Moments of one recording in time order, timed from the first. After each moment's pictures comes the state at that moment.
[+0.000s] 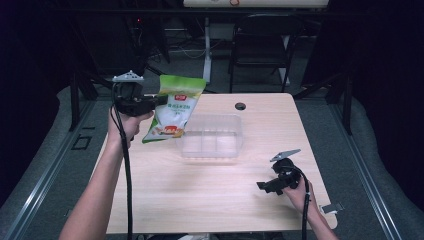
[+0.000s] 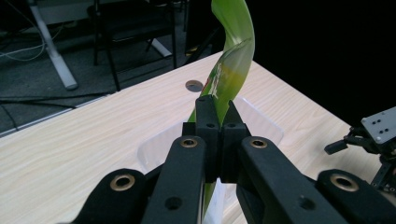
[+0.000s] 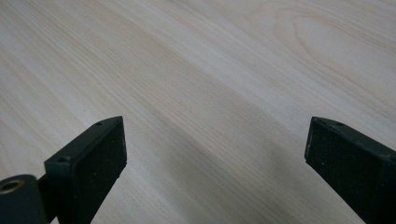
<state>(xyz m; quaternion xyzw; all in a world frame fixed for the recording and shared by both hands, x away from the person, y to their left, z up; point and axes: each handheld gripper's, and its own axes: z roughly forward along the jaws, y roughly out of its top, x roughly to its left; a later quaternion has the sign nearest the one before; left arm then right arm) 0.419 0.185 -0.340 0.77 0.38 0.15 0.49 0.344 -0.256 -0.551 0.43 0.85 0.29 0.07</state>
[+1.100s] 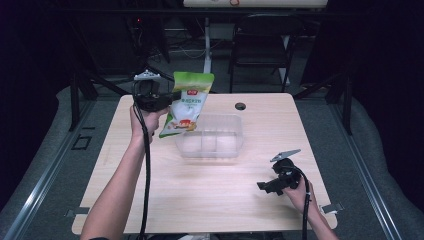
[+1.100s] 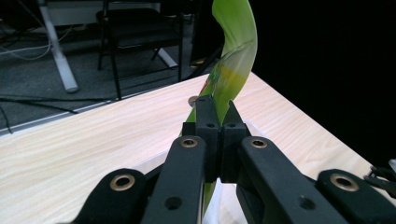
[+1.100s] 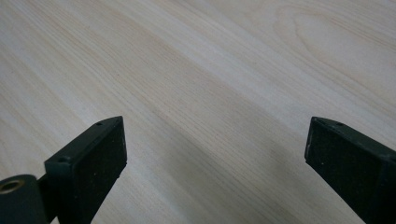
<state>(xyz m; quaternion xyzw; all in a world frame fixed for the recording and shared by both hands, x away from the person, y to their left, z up) 0.450 0.154 -0.367 0.74 0.42 0.15 0.51 0.344 -0.257 -0.551 0.43 0.85 0.29 0.07</state>
